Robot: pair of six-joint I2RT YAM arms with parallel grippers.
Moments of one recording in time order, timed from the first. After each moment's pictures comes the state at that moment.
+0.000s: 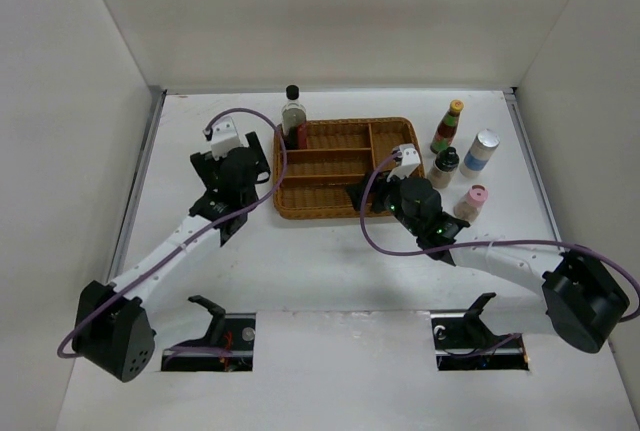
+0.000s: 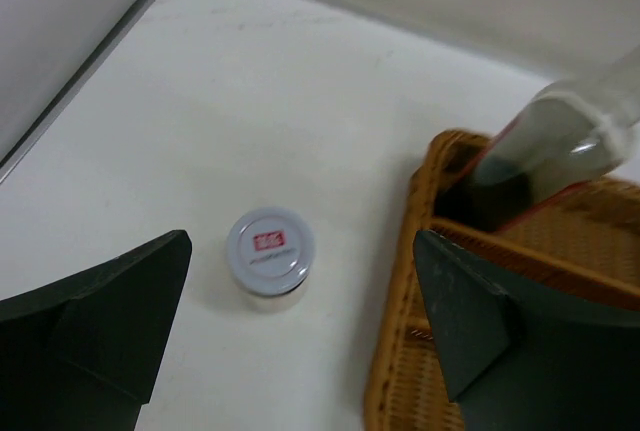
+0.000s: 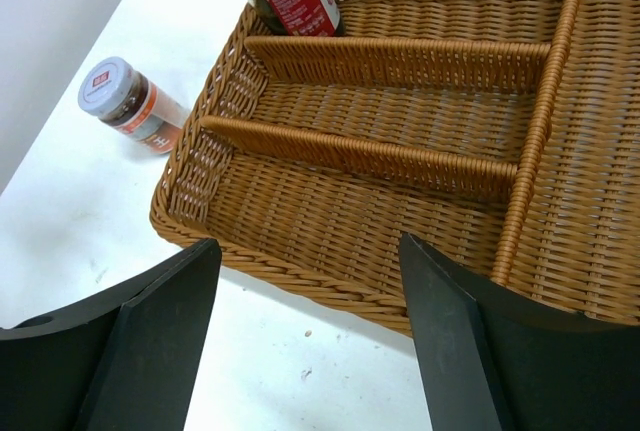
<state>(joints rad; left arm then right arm) -0.50 1.11 0.80 0.02 -0.81 -0.36 0.74 1.25 0.60 0.44 0.20 0.46</state>
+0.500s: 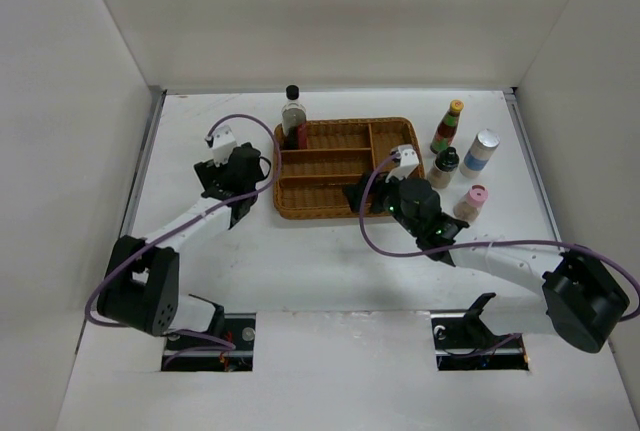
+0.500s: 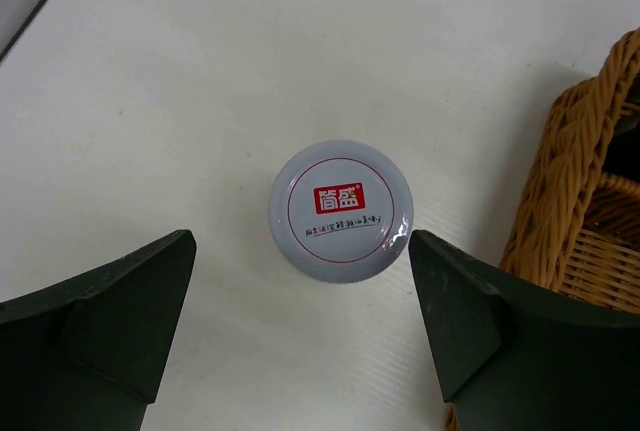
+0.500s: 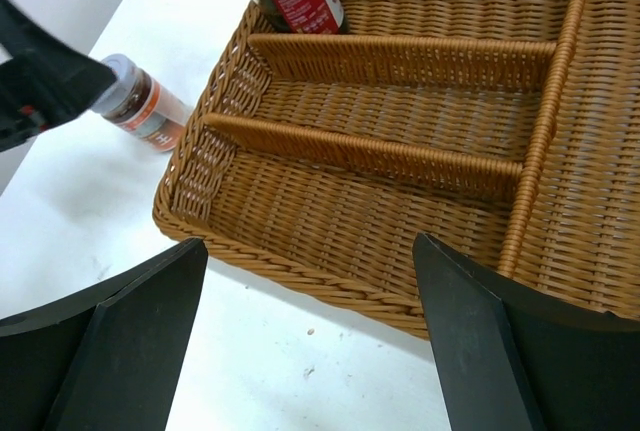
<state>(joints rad) -0.36 1.34 0.74 -0.01 -0.74 -0.48 0.75 1.25 0.60 0.44 0.20 0.46</state>
